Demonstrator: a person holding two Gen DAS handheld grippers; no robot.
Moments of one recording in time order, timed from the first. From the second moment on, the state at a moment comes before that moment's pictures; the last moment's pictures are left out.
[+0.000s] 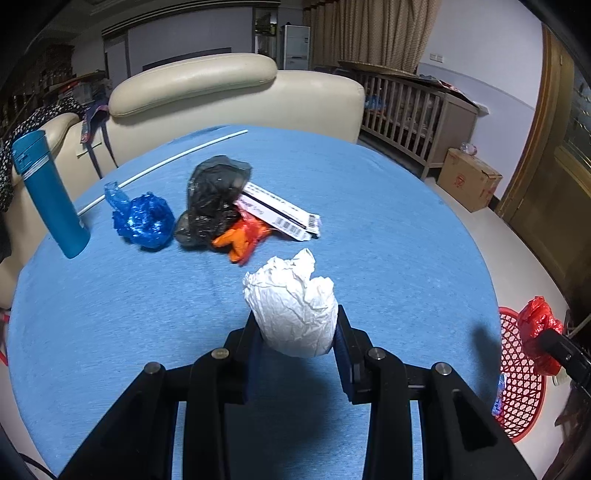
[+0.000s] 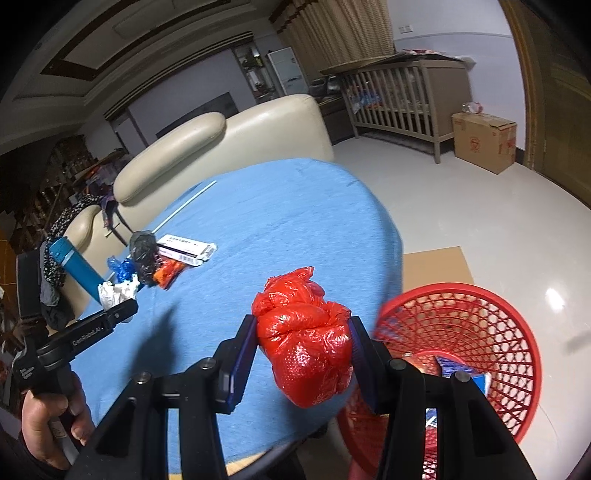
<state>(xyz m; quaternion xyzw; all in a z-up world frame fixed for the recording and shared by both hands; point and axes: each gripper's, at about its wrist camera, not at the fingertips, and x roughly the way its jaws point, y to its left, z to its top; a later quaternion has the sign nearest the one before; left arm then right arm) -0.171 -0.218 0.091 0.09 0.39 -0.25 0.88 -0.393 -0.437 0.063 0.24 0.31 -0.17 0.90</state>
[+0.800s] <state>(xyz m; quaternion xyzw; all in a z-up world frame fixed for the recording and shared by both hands) -0.204 -0.273 0.095 0.13 0.38 -0.31 0.86 -0.477 -0.497 0.055 0.27 0.29 -0.28 0.87</state>
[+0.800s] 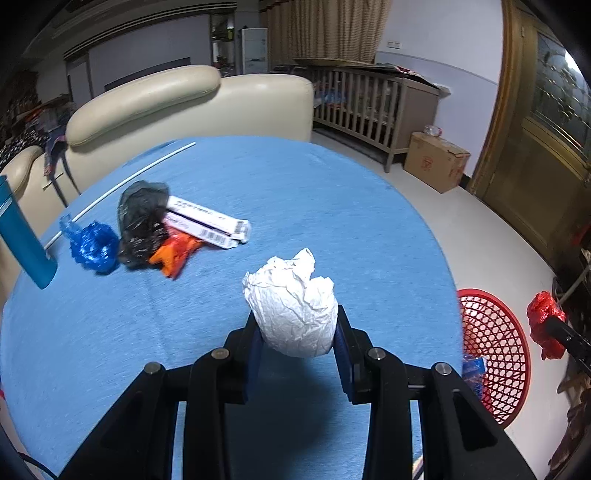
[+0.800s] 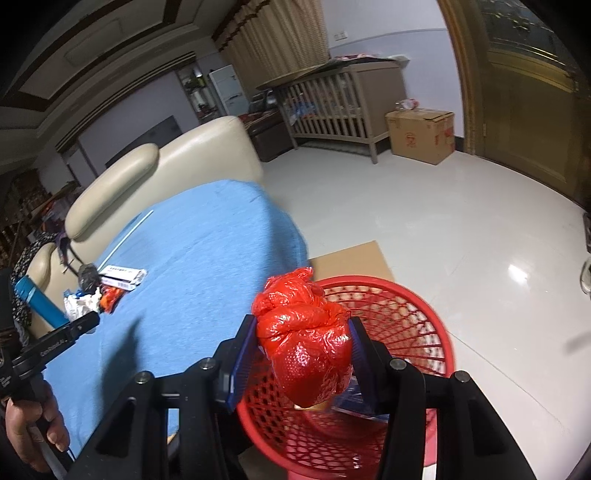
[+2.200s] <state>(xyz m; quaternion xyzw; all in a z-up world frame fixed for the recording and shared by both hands) -0.250 -0.321 0.096 0.17 0.37 -0.37 0.84 -0.506 -0.527 0.003 0.33 0.33 -0.32 0.82</state>
